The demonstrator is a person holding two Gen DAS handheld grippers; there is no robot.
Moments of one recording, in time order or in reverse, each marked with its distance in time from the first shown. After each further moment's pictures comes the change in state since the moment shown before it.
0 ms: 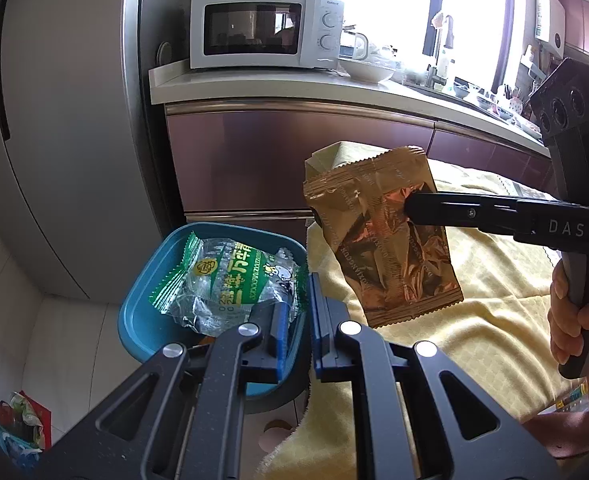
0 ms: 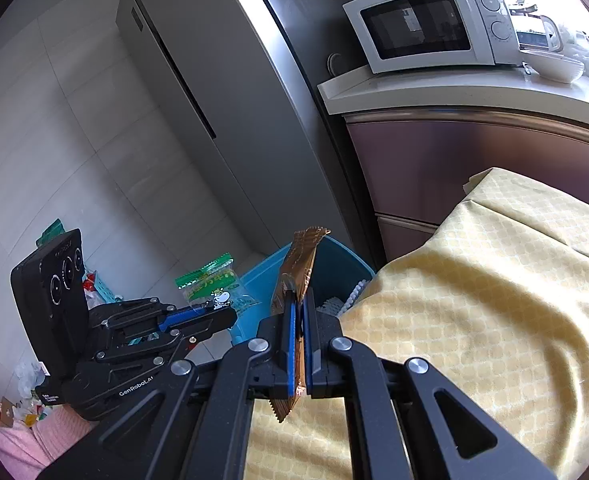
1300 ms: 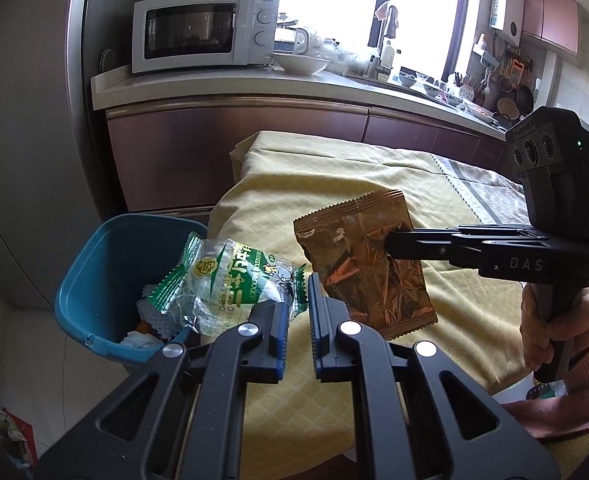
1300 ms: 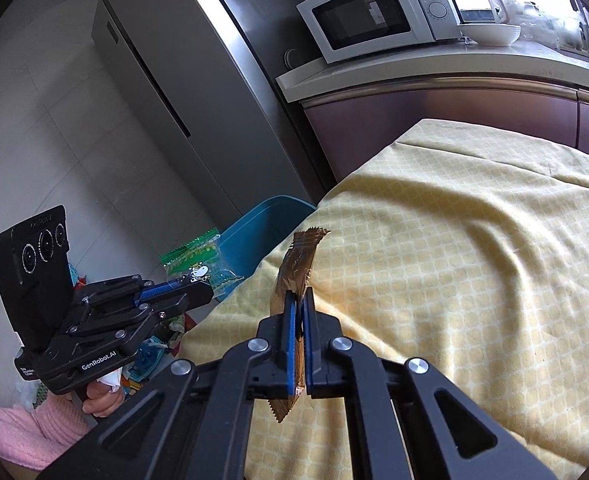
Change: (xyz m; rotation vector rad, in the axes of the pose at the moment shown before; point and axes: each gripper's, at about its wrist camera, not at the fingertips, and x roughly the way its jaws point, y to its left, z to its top) left arm -0.016 -0.074 -0.024 0.069 0.001 -0.162; right arm -0.056 -0.033 -0.062 0.089 0.001 -0.067
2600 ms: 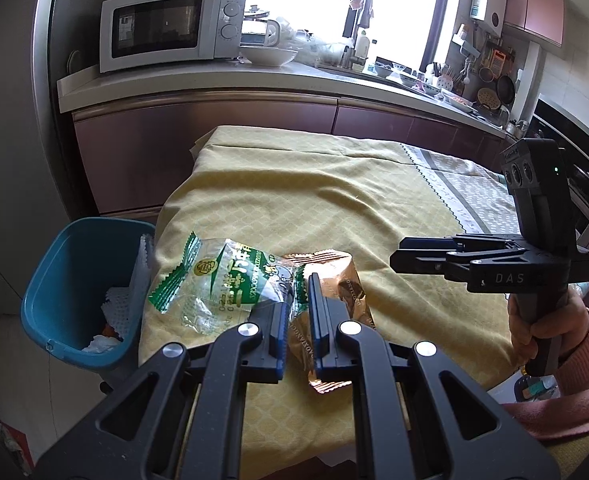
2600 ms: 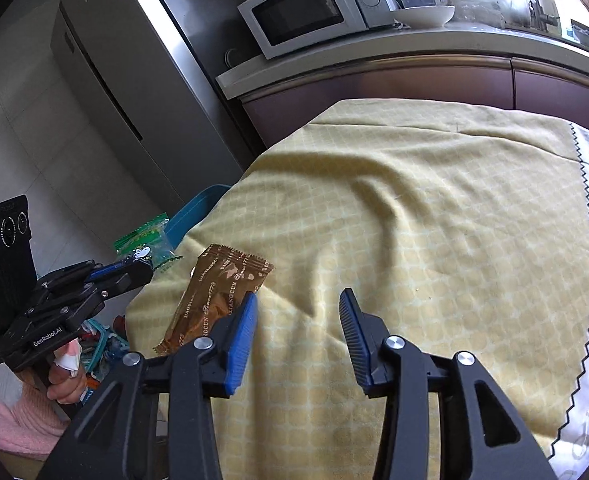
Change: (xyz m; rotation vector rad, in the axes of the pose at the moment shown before) left arm 0.022 -0.039 0.007 0.031 0.031 -0.080; right arm -0.026 -0.053 -0.032 0.085 0.020 -0.134
